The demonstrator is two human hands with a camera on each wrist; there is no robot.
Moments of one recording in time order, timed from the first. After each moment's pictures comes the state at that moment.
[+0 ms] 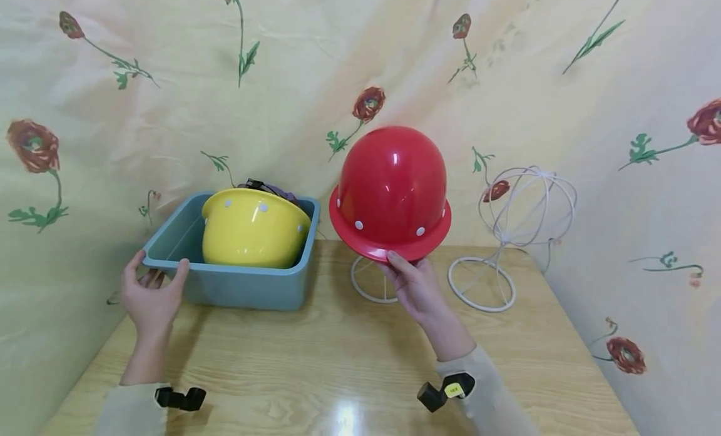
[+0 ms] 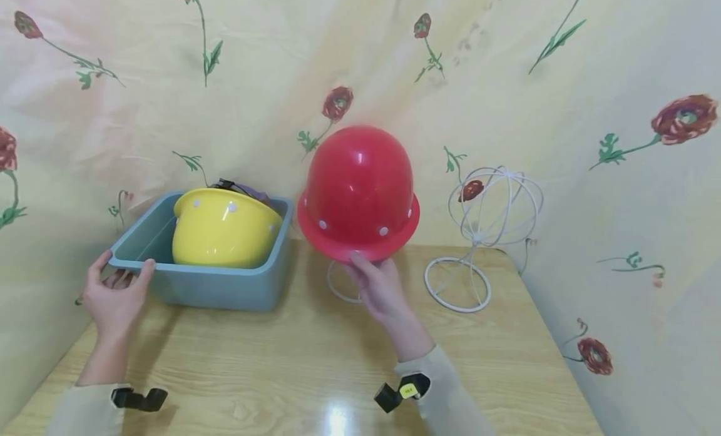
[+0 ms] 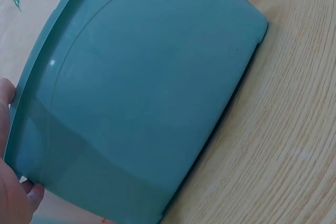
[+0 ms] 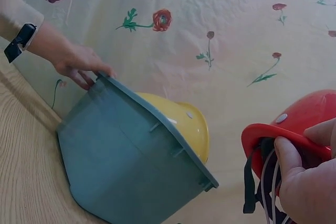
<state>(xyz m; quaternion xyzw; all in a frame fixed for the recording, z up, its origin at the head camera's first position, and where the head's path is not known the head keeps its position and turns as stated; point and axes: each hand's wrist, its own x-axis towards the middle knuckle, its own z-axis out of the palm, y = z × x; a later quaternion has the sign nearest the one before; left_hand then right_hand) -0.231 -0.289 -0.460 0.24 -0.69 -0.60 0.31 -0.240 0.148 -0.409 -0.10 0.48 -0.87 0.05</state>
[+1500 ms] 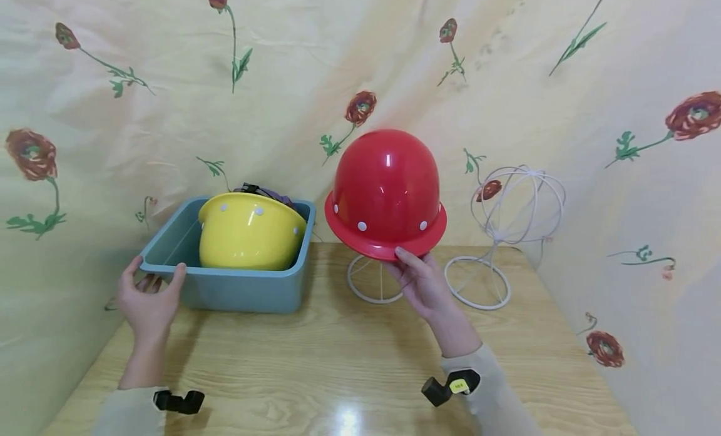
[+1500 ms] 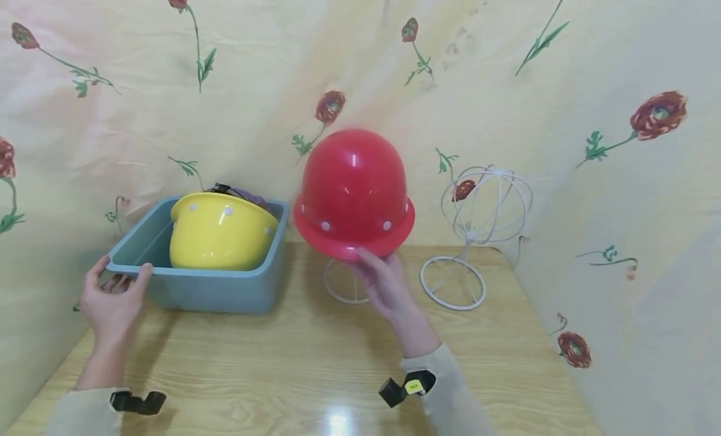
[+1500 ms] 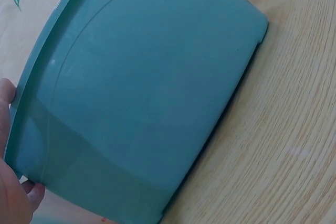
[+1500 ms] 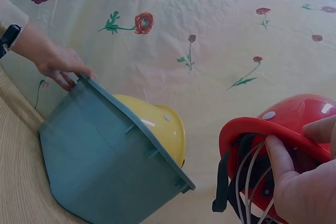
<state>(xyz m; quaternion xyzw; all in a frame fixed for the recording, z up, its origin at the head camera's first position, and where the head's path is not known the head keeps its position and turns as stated) -0.228 -0.287 -0.459 0.24 -0.71 -0.59 0.31 -0.238 0.170 -0.401 -0.16 0.45 -0.88 0.06</state>
